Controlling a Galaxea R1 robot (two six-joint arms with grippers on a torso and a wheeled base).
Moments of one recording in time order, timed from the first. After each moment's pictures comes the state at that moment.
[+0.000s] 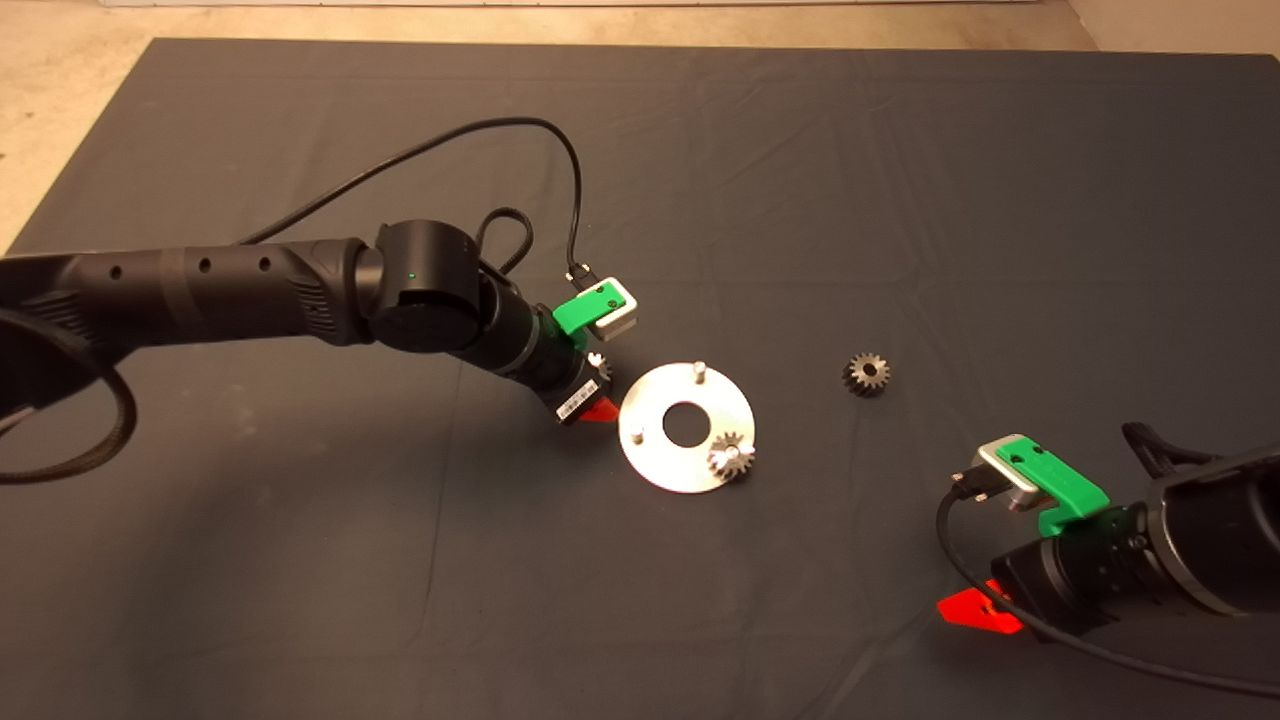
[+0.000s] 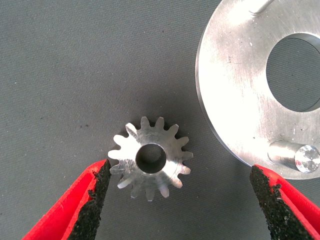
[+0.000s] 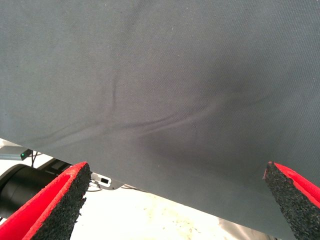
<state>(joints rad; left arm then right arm) -0.27 2.52 -1.08 0.57 1.06 -0.54 0.21 2.11 -0.38 -0.44 -1.53 1.42</state>
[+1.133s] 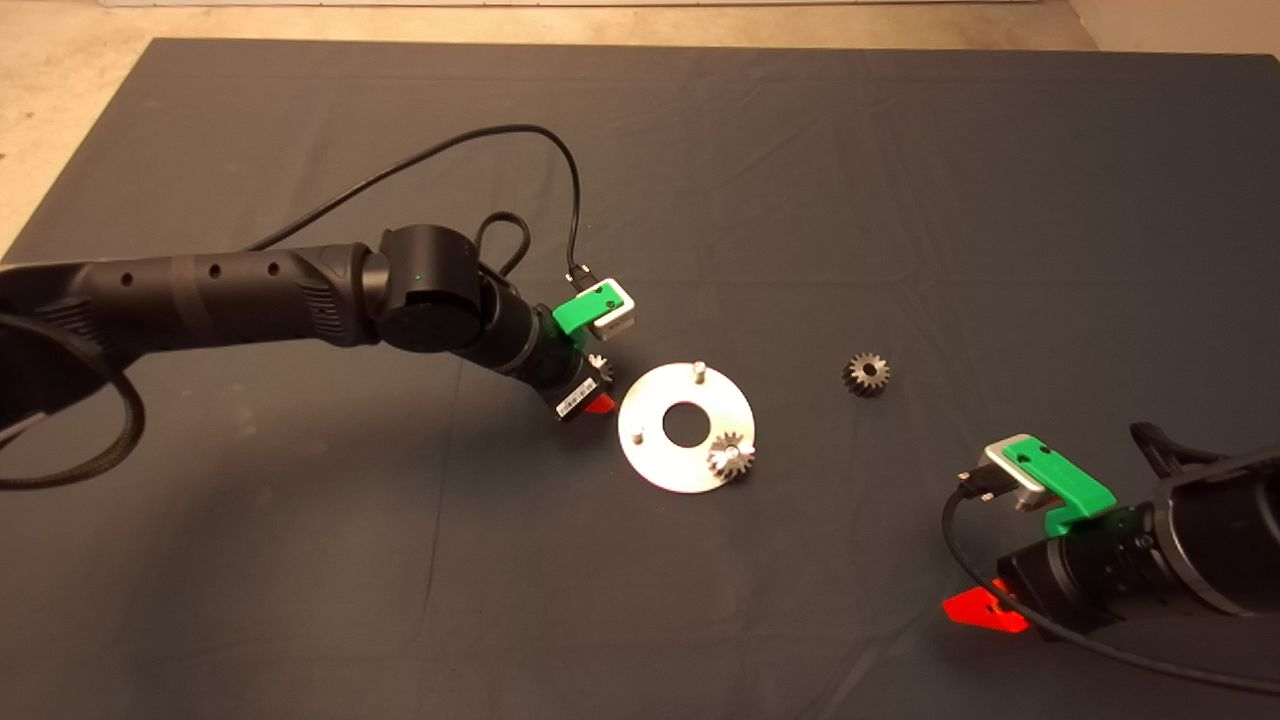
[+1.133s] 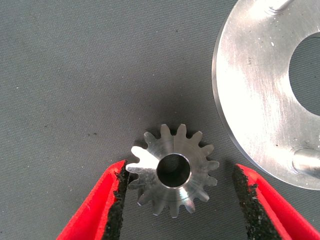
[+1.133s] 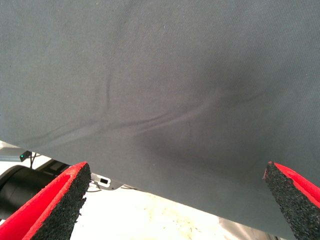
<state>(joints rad) -0.25 2.53 -1.13 0.57 1.03 -0.49 0.21 2.09 -0.38 -0.43 -1.53 1.42</state>
